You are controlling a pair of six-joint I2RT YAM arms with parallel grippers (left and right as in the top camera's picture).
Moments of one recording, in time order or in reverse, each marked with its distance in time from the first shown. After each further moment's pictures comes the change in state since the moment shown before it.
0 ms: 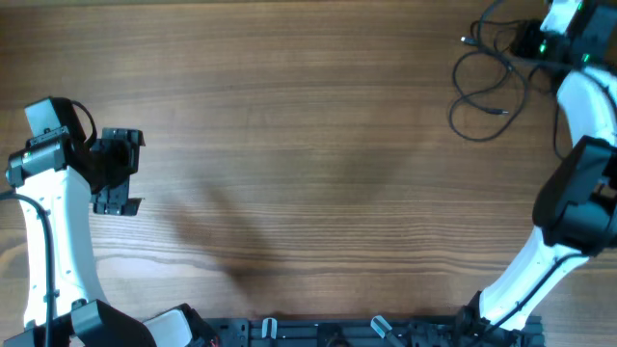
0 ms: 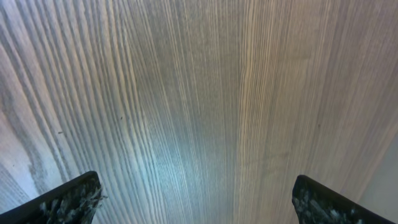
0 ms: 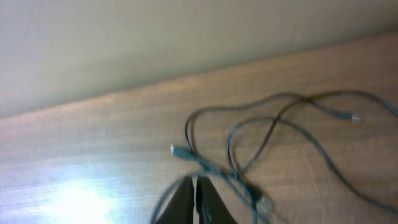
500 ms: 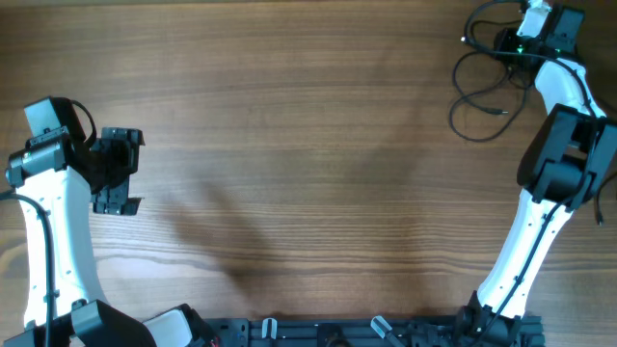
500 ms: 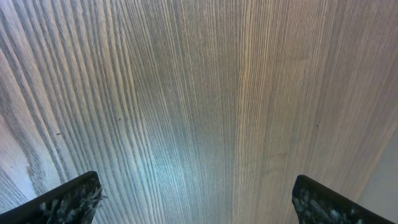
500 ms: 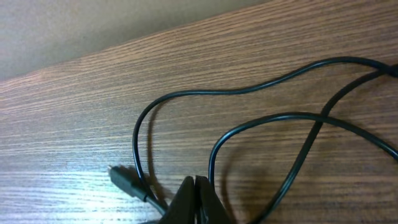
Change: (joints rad) left arm 0.000 0.000 0.000 0.007 0.000 0.000; right arm 0.004 0.404 0.262 0.021 -0.044 -0.011
